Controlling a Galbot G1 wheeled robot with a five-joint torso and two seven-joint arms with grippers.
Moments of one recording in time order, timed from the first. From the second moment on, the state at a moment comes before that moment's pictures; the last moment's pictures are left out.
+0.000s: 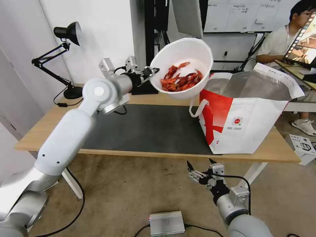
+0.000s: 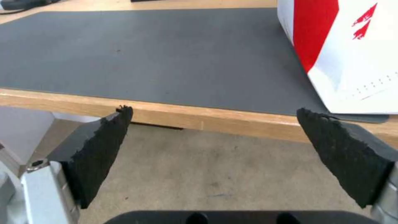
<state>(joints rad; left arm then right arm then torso) 0.20 -1.10 0.07 -1.70 -1.76 0.41 -0.50 -1.56 0.96 0.23 2.26 0.52 -0.21 0.40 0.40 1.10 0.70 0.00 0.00</state>
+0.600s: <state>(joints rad) 0.10 -1.22 0.15 -1.60 -1.75 0.37 -0.51 -1.56 0.96 0.23 2.26 0.52 -0.21 0.40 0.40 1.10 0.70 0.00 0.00</state>
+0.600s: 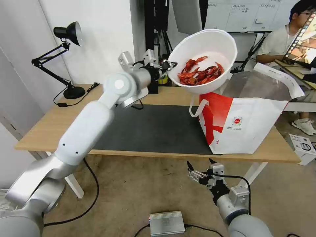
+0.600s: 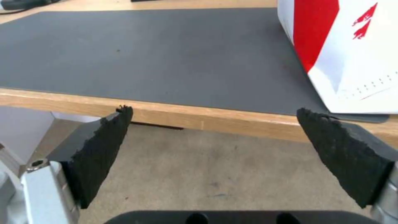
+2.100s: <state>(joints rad) 0.03 -1.40 0.28 -1.43 -1.65 0.33 -0.51 -1.56 0.96 0.23 2.26 0.52 -0.21 0.40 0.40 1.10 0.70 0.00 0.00</state>
